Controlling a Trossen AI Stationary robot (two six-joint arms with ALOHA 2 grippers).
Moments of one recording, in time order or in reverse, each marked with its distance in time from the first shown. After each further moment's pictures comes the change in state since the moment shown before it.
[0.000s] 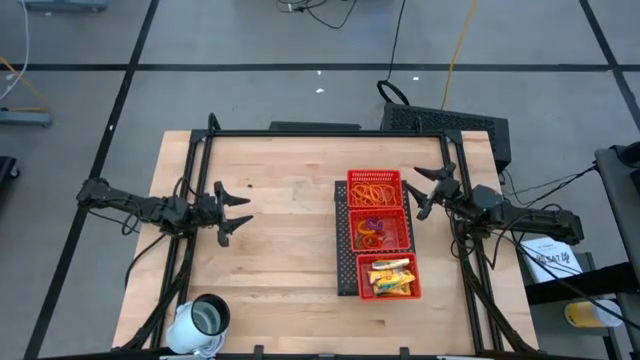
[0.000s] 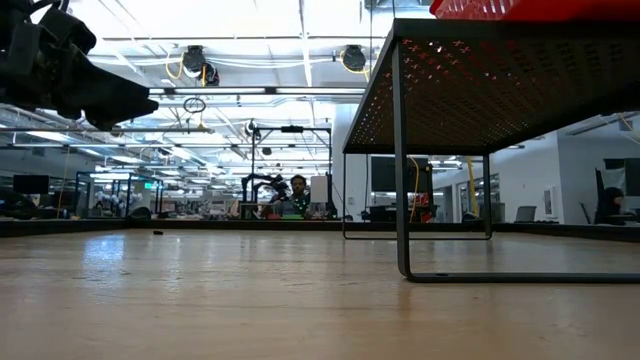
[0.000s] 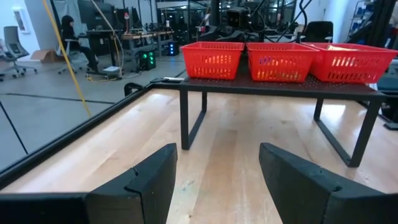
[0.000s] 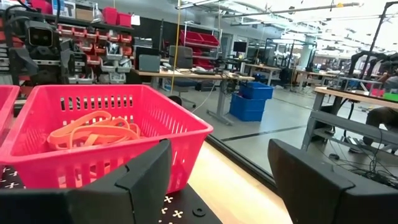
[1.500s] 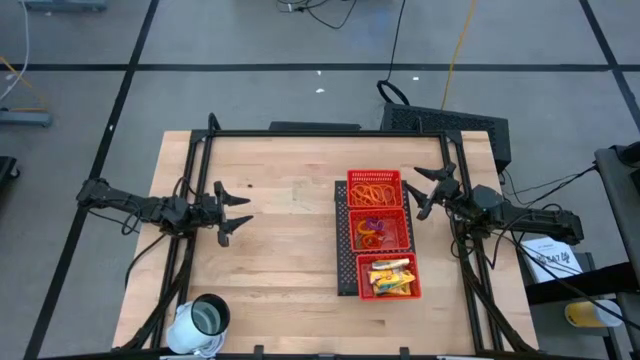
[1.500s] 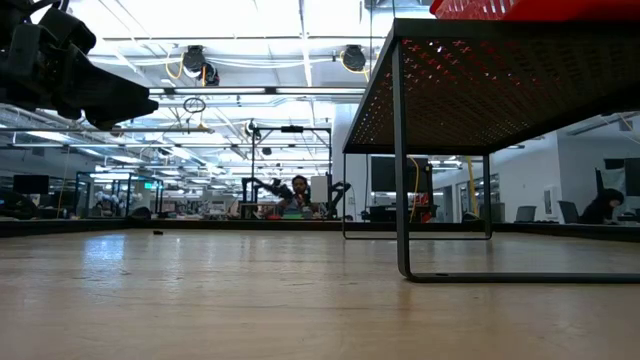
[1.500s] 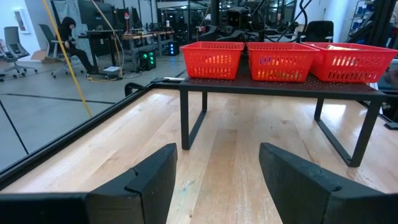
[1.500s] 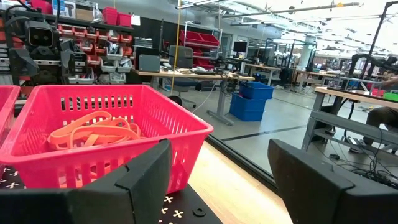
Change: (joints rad) left arm 0.000 0.000 0.000 -0.002 0.000 0.003; right arm 0.000 0.000 0.000 0.002 -0.001 0.001
